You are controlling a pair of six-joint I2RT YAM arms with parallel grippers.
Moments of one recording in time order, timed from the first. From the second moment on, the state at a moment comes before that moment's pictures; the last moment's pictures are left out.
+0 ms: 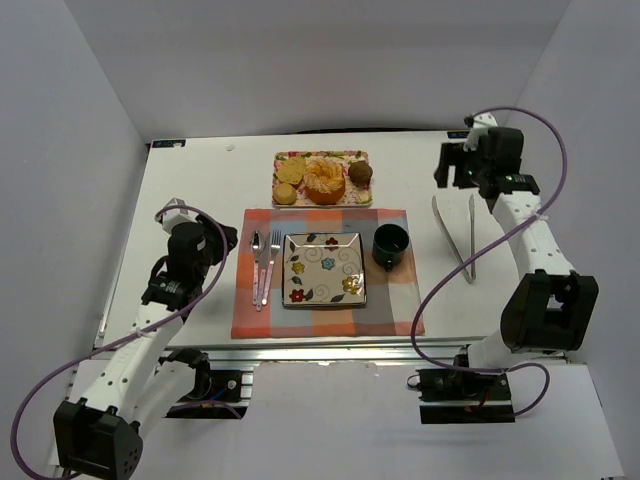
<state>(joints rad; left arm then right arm) -0.25 0.83 0.62 -0.23 -0.22 -0.81 0.05 1.52 1.37 -0.35 -0.18 -0.03</state>
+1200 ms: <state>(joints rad) -0.25 0.76 0.58 -0.19 -0.19 -0.82 -0.21 1.65 0.89 -0.20 -0.23 -0.32</state>
